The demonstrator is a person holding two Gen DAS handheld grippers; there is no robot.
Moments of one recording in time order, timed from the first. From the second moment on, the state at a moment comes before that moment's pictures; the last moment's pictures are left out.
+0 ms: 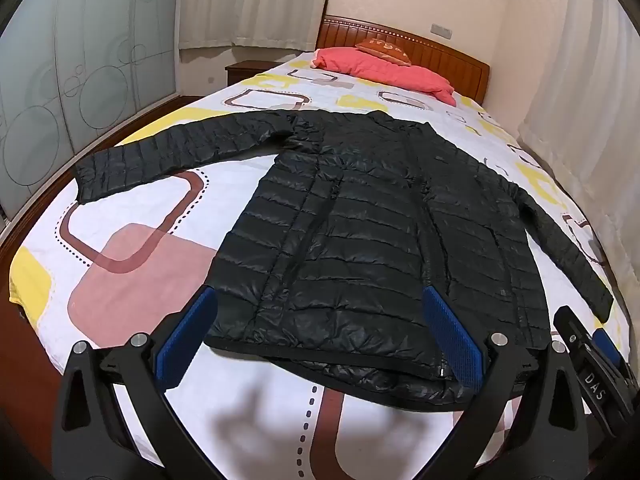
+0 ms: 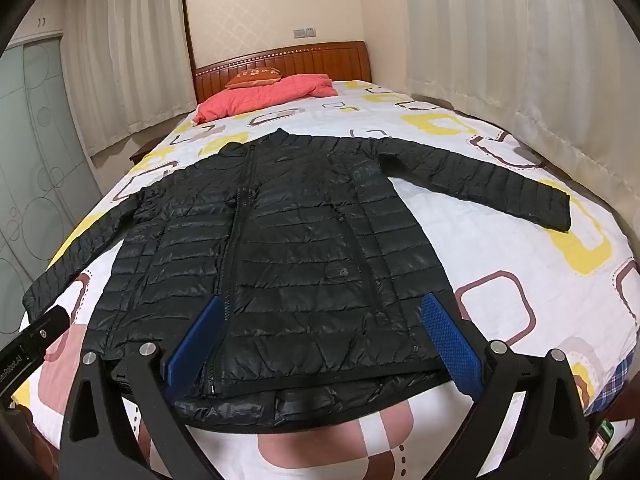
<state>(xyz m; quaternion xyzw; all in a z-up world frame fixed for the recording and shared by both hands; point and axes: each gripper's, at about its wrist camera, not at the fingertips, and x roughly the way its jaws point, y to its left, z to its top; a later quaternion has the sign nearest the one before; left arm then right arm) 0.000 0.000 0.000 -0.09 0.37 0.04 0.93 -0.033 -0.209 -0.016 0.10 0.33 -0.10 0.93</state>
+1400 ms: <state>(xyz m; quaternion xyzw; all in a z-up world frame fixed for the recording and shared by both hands) -0.001 -0.006 -0.002 -0.09 0.37 0.04 0.92 -0.033 -0.209 -0.015 0.10 0.33 -0.10 0.93</state>
